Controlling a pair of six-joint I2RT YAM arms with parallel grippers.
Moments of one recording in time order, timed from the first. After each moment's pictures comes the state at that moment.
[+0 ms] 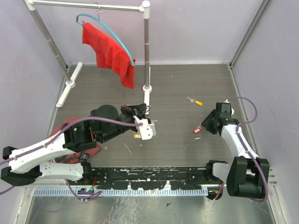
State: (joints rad) left arm -1.28 1.06 1.30 -0.45 -0.33 0.88; right arm -0.09 1.12 0.62 -0.49 -0.01 0.62
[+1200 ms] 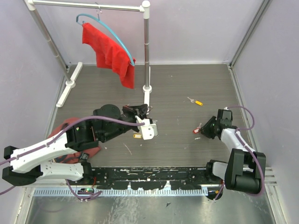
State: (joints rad) left arm -1.27 1.07 1.29 -0.45 -0.31 0.88; right arm -0.19 1.17 0.46 -0.30 -0.21 0.63
